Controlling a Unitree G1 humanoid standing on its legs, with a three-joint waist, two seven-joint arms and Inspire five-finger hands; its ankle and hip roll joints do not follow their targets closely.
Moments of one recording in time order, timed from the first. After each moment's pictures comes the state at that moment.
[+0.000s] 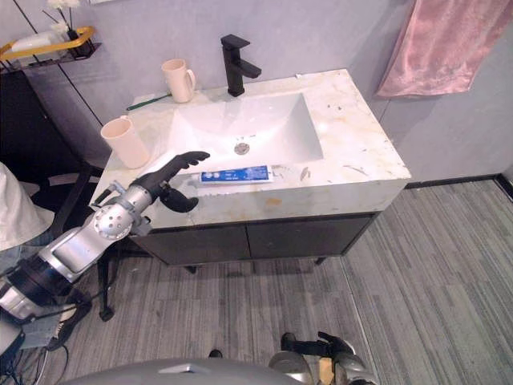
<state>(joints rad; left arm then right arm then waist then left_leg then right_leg) -0.48 0.76 -0.63 0.01 -0.04 0.15 0.09 -0.03 -0.31 0.21 1.29 0.40 -0.01 -0.03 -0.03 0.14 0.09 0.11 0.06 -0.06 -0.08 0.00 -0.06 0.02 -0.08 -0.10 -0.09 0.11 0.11</state>
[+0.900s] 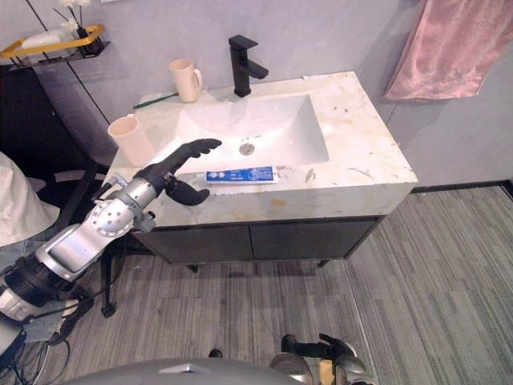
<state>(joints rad) -0.48 0.75 -0.59 -0.11 -0.07 0.16 0.06 -0.02 -0.31 0.21 1.29 0.40 -0.01 -0.04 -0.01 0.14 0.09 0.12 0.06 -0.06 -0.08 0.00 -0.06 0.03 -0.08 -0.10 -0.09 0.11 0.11</state>
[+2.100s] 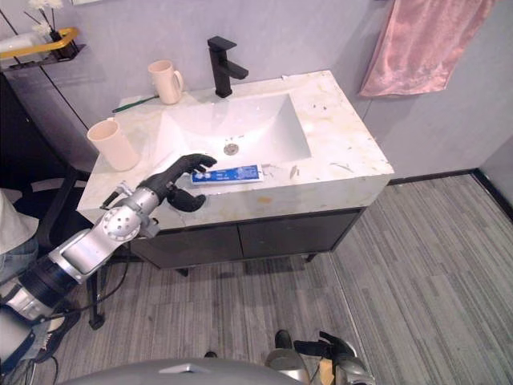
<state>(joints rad) -0.48 0.70 -0.65 0.01 -0.02 0.18 0.10 -0.01 -0.31 0.21 1.28 0.41 -0.04 -0.04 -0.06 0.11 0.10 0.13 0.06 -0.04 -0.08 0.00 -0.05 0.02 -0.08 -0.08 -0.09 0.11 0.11</state>
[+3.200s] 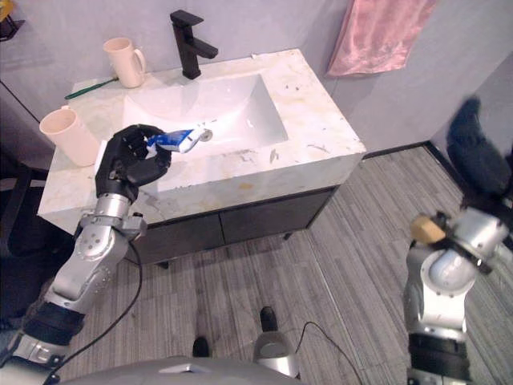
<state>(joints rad) -0.18 0.44 -0.24 -0.15 -0.46 -0.09 0.36 -0.03 -0.62 -0.24 -0.22 0.44 -0.59 -0.41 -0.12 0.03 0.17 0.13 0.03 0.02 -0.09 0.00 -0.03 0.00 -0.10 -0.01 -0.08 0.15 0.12</state>
